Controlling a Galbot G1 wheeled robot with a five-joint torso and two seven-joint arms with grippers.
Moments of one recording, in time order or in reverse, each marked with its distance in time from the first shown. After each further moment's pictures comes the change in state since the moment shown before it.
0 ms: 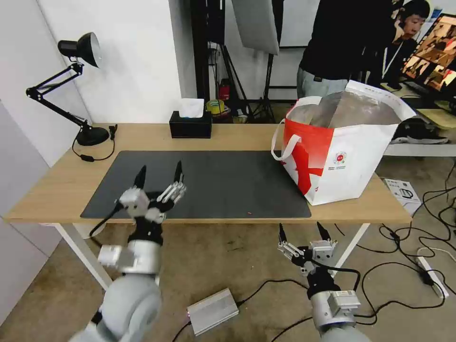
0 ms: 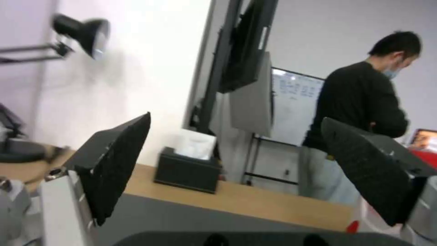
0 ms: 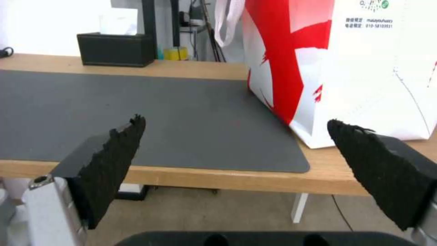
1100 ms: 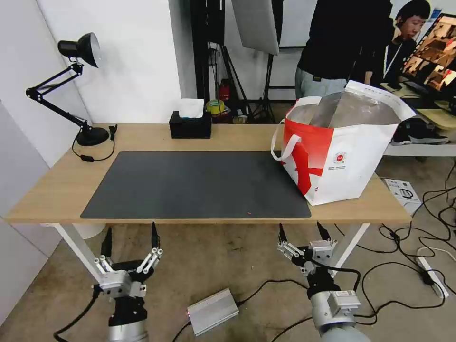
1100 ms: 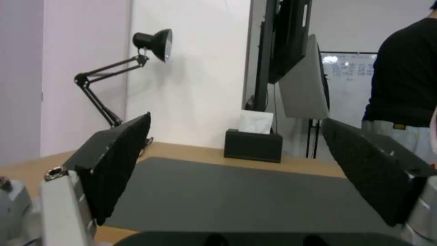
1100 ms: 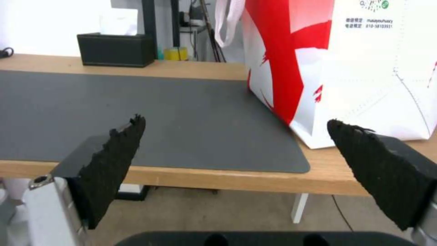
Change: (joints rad) left arm 0.391 -0.334 -0.137 0.100 0.358 -0.343 0.133; right arm 0.000 0.000 0.000 0.000 0.000 0.000 0.000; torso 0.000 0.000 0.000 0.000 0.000
